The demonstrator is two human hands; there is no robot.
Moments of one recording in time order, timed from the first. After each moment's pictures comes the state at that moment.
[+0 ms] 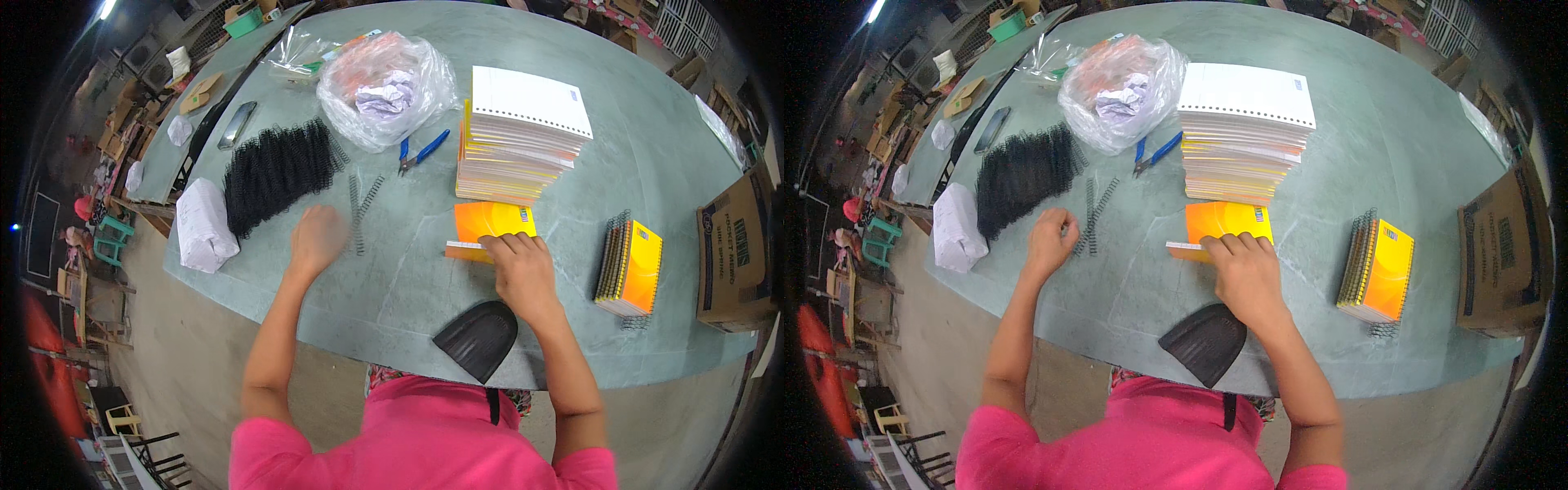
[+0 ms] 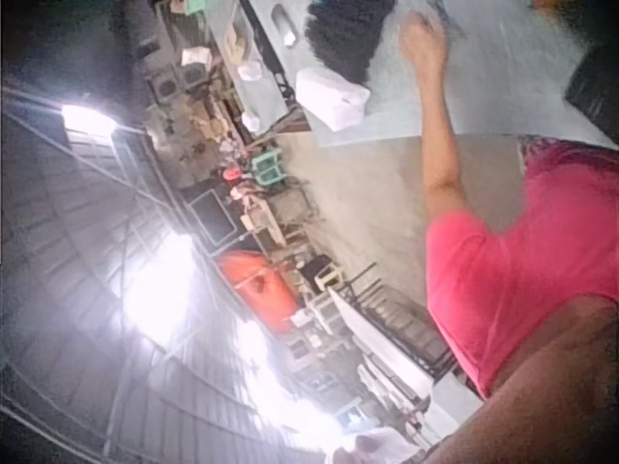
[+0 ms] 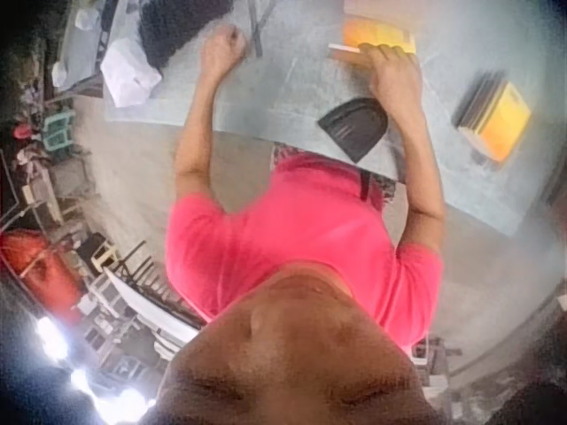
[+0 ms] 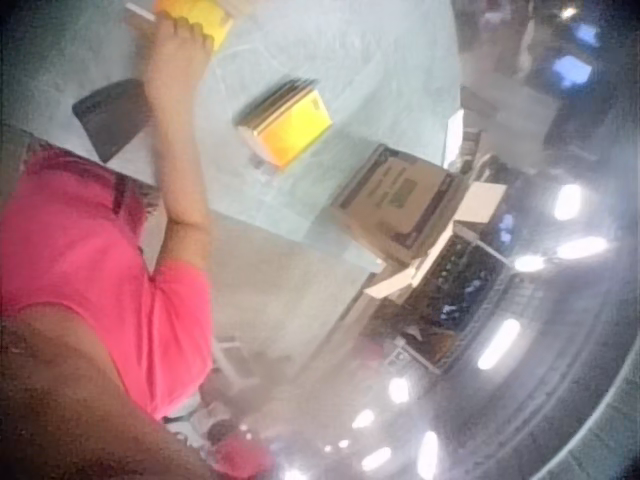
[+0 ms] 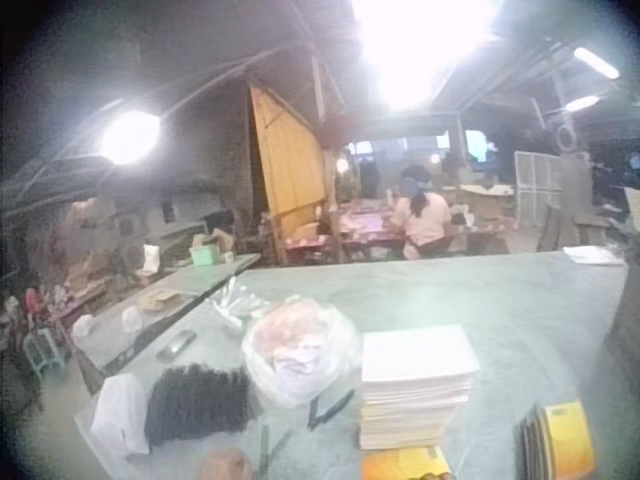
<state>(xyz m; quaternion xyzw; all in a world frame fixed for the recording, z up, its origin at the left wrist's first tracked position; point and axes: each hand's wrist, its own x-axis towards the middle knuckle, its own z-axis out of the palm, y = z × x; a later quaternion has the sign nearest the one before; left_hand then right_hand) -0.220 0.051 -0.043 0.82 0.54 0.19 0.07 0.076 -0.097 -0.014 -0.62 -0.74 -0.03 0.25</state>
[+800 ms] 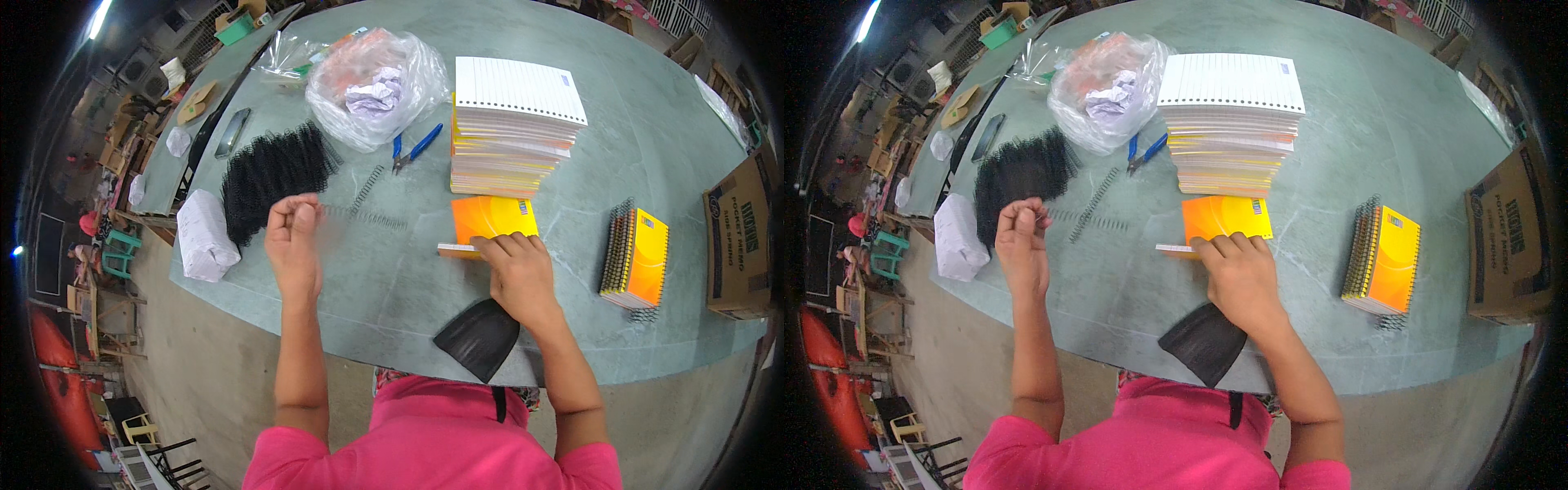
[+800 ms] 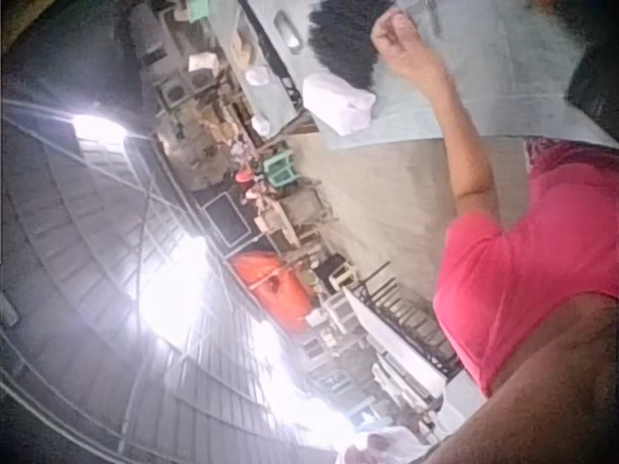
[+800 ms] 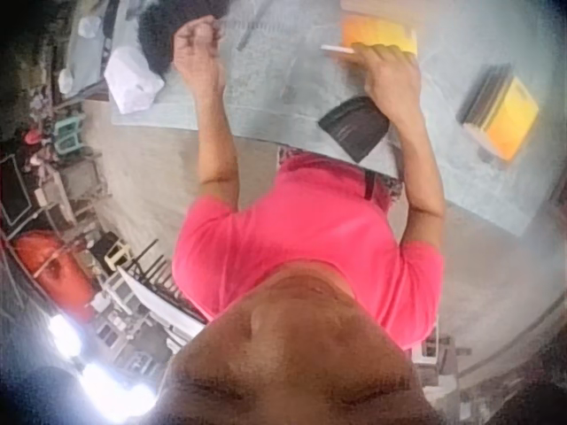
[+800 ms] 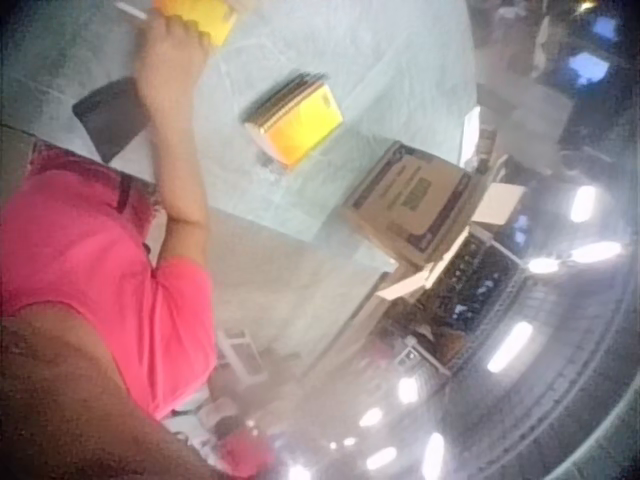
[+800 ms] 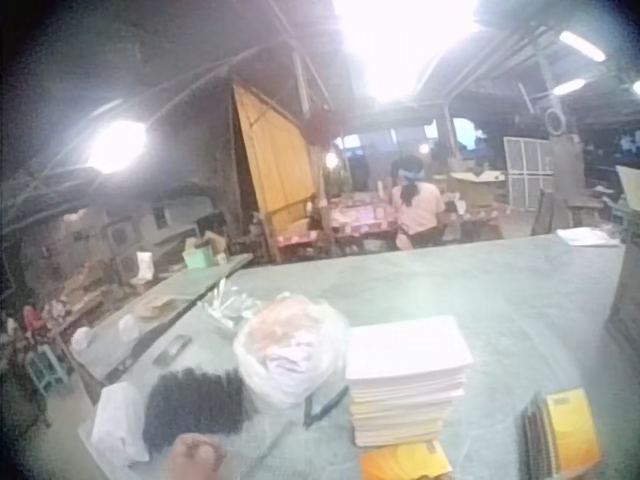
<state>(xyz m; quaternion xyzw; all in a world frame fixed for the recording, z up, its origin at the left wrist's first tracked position) -0.184 0.016 0.004 0.50 0.40 0.62 0.45 0.072 -0.102 -0.013 -0.62 -0.73 -0.01 0.29</state>
